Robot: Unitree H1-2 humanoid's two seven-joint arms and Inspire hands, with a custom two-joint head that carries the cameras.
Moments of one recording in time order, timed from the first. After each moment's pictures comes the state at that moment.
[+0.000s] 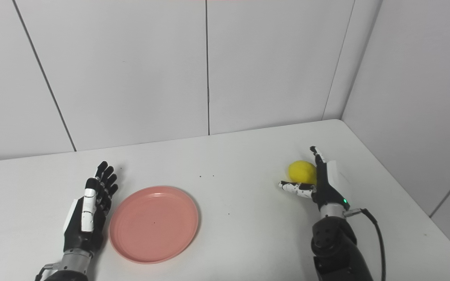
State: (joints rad) left arm -0.29 -0.02 -0.04 0.25 -0.11 -0.12 -0.13; right arm -0.25 -0.27 -0.11 0.04 -0.54 0.42 -0.15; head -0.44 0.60
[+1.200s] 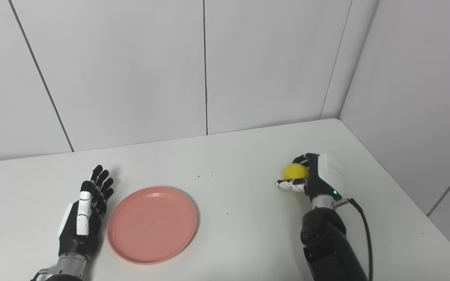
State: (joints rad) left arm -0.28 -0.02 -0.03 0.22 -0.11 -0.09 -0.13; right arm -0.30 -0.29 -0.06 0.12 -0.60 0.44 -0.26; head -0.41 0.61
